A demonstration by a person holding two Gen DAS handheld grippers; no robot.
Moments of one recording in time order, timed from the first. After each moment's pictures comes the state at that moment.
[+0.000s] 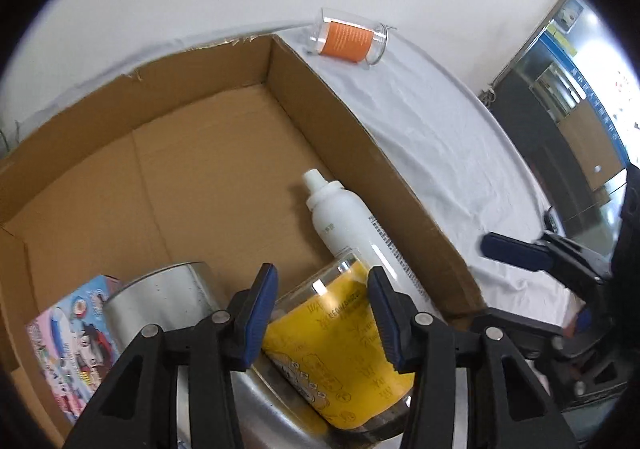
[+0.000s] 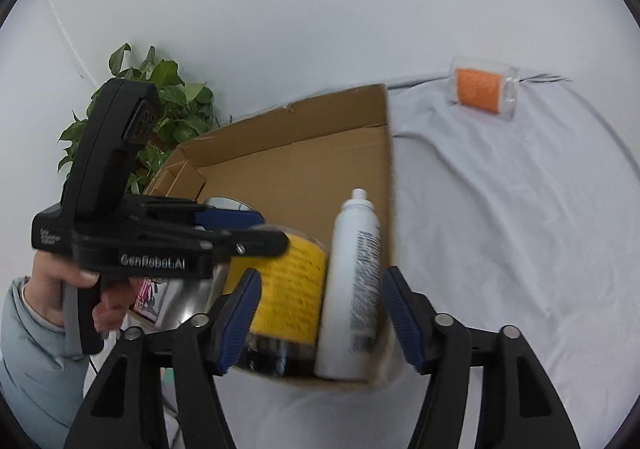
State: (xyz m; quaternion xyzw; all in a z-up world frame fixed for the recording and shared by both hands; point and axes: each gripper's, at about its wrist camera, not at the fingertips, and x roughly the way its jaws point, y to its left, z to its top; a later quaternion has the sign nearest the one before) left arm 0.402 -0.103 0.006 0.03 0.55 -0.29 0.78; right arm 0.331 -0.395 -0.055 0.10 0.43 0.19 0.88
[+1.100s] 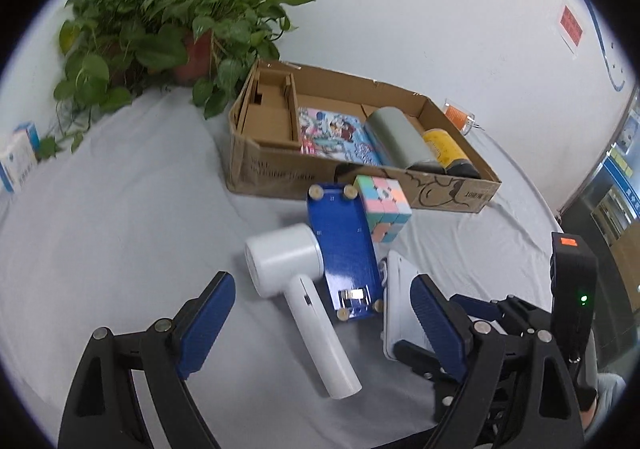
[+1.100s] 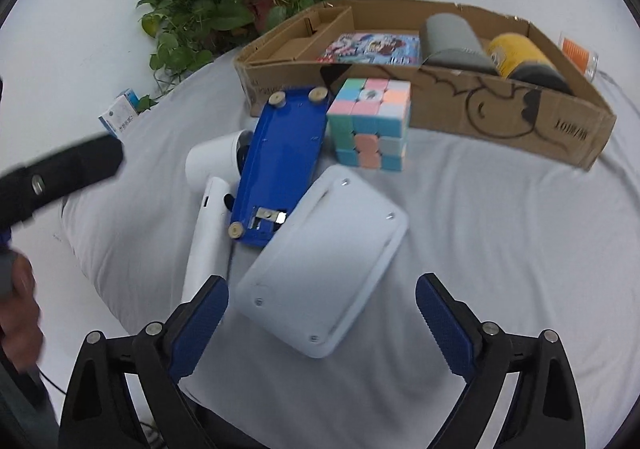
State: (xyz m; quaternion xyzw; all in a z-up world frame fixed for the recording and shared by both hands) left arm 0.043 0.090 -0.010 -0.10 0.40 -0.07 0.91; right arm 0.061 -0.146 -0.122 -0.01 0.48 0.26 0.84
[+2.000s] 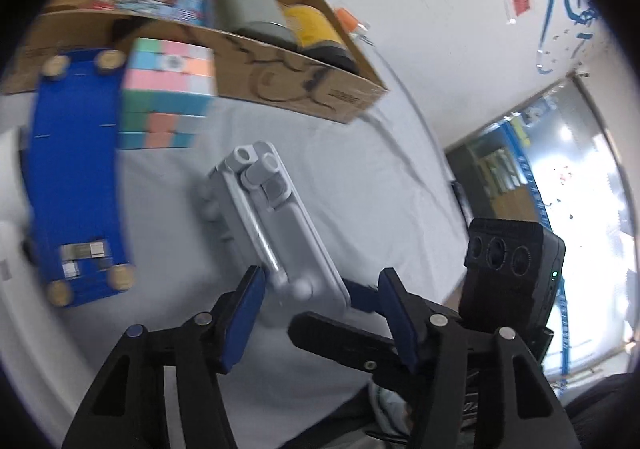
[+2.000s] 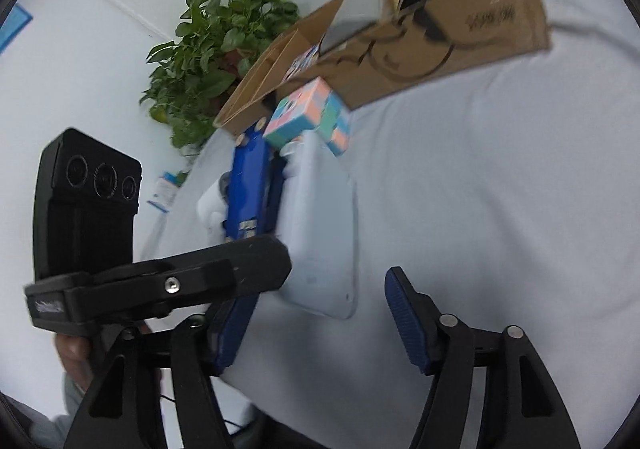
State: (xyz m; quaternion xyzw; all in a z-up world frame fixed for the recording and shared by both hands) left arm 0.091 -0.022 -0.076 -0.21 0.51 -0.31 0.77; right arm 0.077 -0.264 -0.157 0.20 0.47 0.30 0.81
